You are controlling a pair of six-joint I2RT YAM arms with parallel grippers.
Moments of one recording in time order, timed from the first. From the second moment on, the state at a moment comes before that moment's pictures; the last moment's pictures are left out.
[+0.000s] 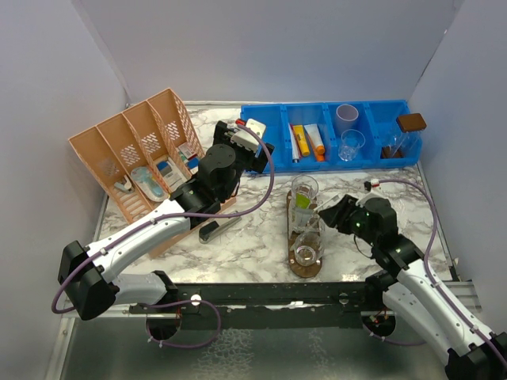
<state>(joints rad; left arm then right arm) -0.84 1.23 1.07 0.12 -0.46 0.18 0.41 0.58 0.39 -0.28 -0.05 0.71</state>
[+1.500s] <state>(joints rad) -0.84 1.23 1.07 0.11 -0.46 0.18 0.41 0.52 0.43 -0.28 0.04 0.71</state>
